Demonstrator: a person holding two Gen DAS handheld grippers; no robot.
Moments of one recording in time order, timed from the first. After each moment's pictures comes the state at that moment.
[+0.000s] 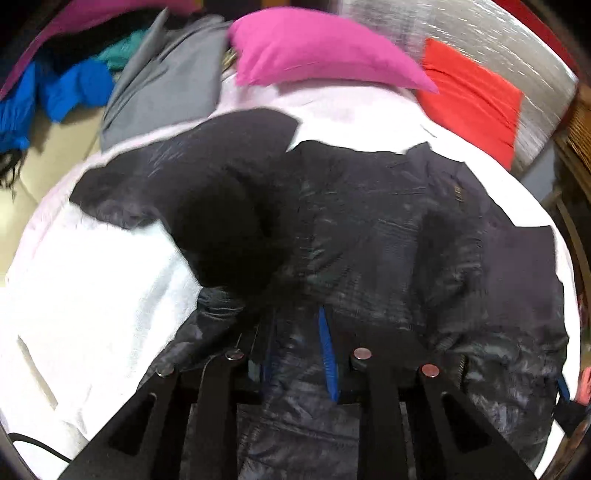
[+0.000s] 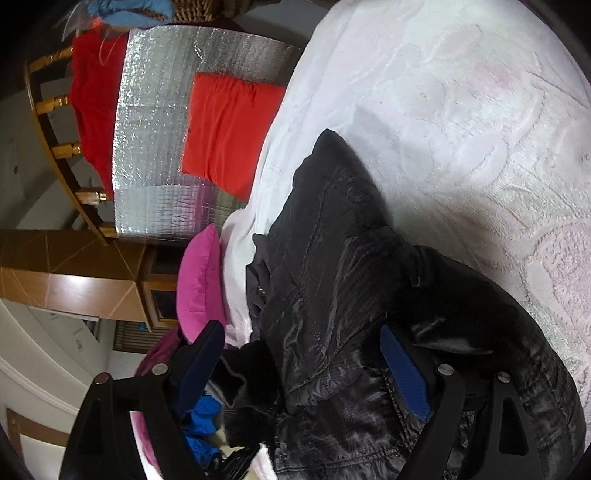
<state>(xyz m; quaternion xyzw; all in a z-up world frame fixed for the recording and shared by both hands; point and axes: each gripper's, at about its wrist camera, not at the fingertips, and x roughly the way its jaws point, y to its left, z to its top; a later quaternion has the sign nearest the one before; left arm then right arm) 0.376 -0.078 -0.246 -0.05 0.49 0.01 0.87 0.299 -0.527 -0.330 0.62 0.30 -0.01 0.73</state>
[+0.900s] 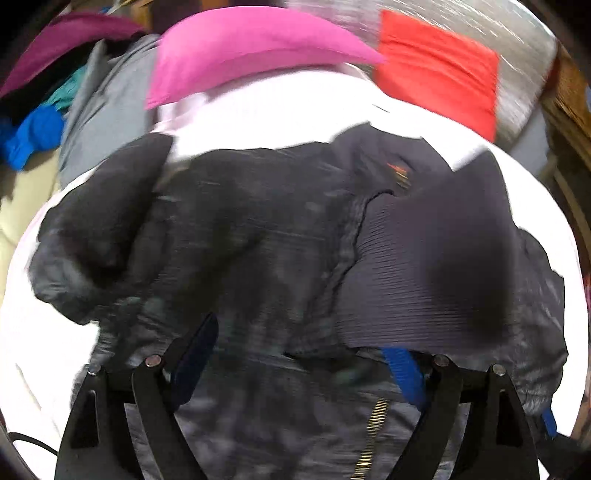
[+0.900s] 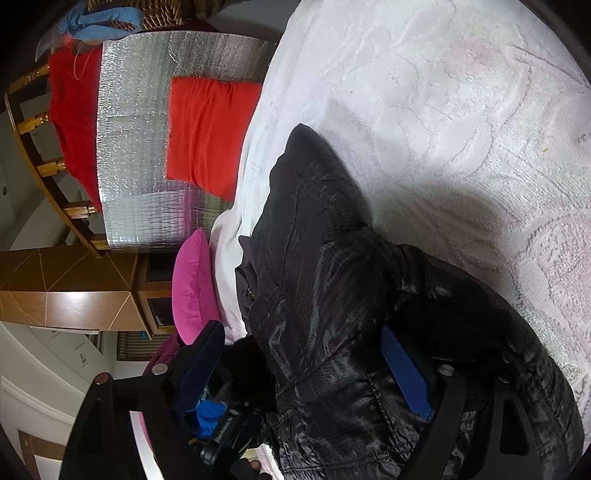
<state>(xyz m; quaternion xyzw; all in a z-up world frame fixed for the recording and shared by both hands) 0.426 -0.160 -0.258 -0.02 0.50 0.01 0.86 0.302 -0.536 -0.347 0.65 0.31 -0.01 0.69</state>
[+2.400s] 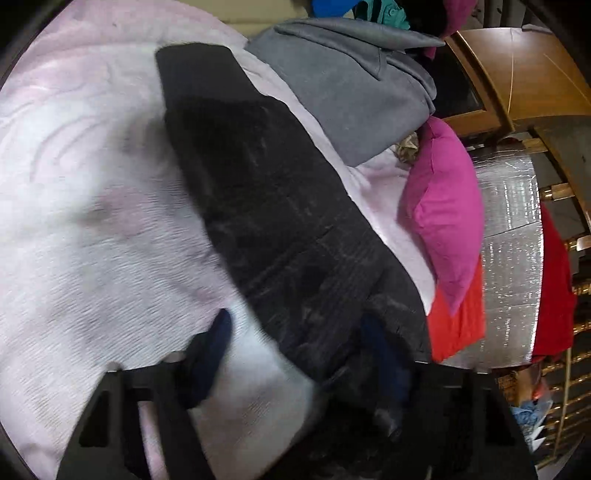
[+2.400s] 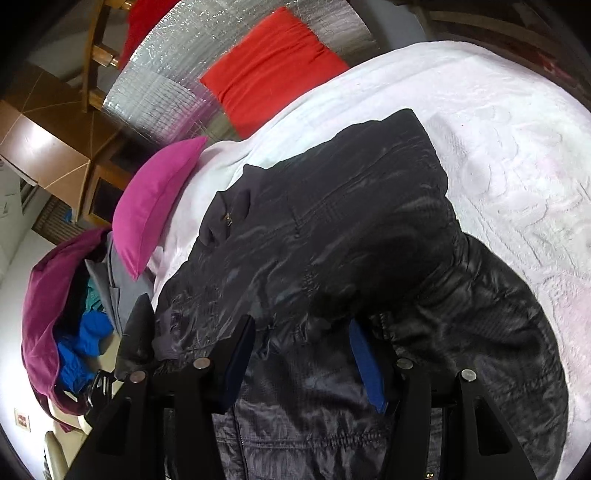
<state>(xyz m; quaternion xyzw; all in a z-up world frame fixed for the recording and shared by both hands) 0.431 0.174 -0.325 -0.52 0.39 0.02 0.75 0.322 -0.444 -0.294 0.38 0.40 -0.03 0.83</state>
